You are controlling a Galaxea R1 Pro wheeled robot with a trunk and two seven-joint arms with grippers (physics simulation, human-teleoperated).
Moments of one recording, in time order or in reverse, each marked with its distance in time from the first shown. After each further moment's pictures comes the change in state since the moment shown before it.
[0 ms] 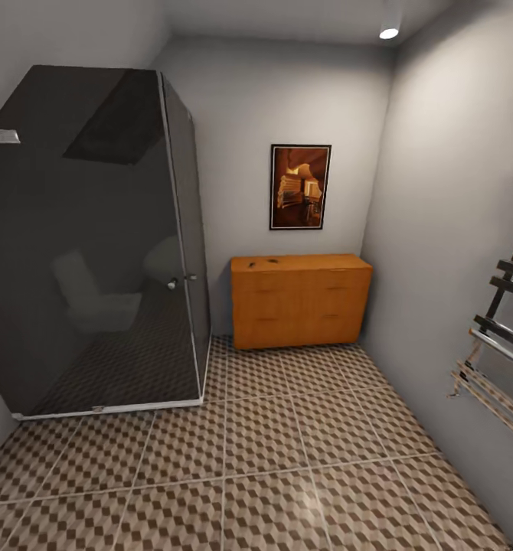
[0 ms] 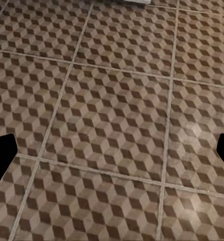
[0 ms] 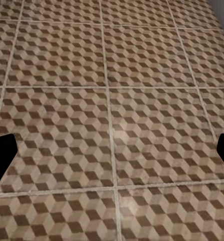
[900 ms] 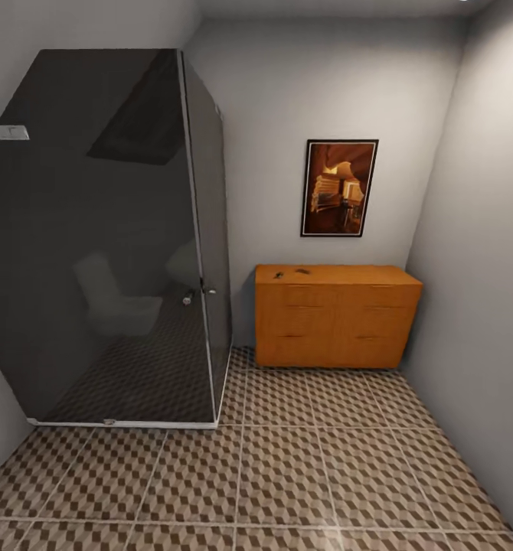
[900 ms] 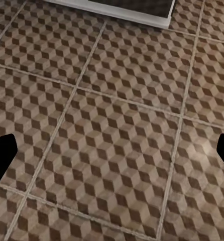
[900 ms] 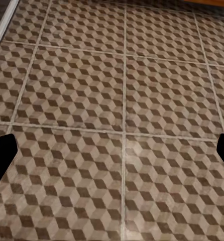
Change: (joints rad) left arm 0.001 -0.003 -0.001 -0.001 0.000 0.007 0.000; right arm 0.000 0.000 0.000 0.000 0.001 0.002 0.000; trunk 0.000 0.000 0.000
